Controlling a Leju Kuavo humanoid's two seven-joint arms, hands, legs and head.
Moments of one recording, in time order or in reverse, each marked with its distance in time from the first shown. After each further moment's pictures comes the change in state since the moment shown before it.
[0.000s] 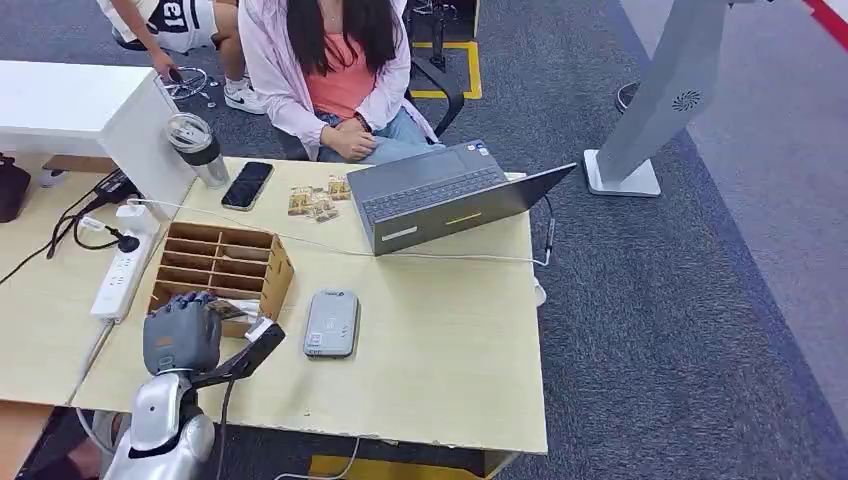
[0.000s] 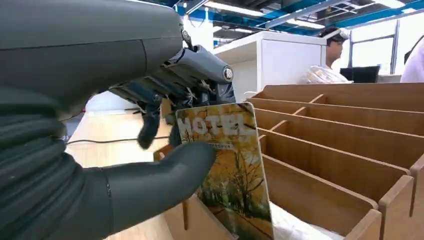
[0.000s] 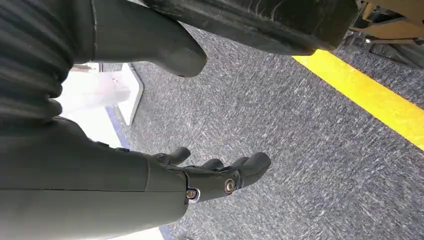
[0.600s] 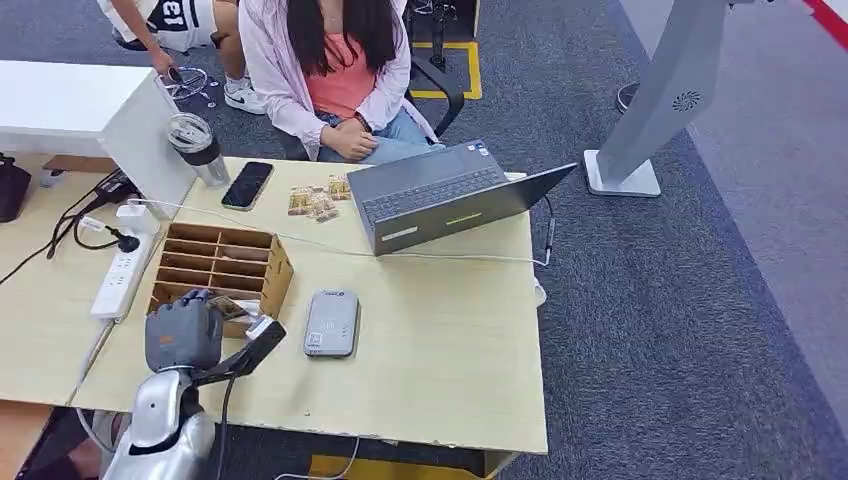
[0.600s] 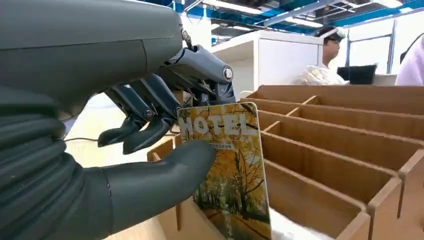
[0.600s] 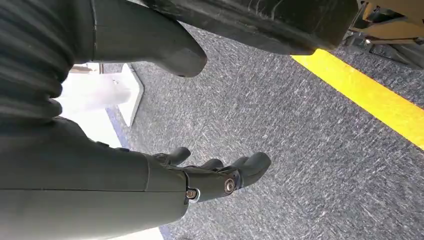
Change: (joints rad) left arm -0.017 0.008 -0.013 0.007 0.021 0.010 -0.011; right arm 0.000 0.000 0.004 0.000 -0.010 0.000 0.000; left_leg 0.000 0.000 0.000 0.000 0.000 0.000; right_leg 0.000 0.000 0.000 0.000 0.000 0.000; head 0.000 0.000
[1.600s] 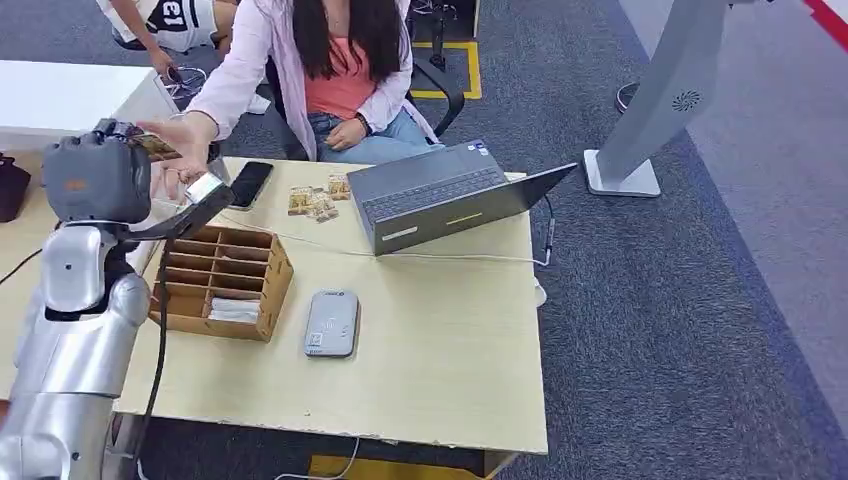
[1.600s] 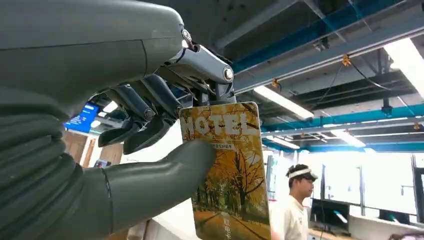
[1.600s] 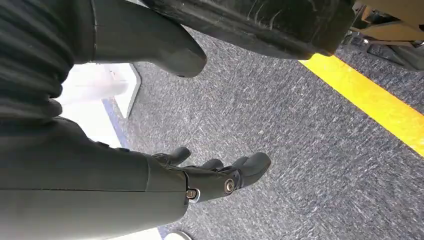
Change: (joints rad) left arm -0.439 0.087 -0.033 -0.025 -0.055 -0.038 -0.013; right arm -0.005 0.000 0.046 0.000 -0.007 0.006 -0.014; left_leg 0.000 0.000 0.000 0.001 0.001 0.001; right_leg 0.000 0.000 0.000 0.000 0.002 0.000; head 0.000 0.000
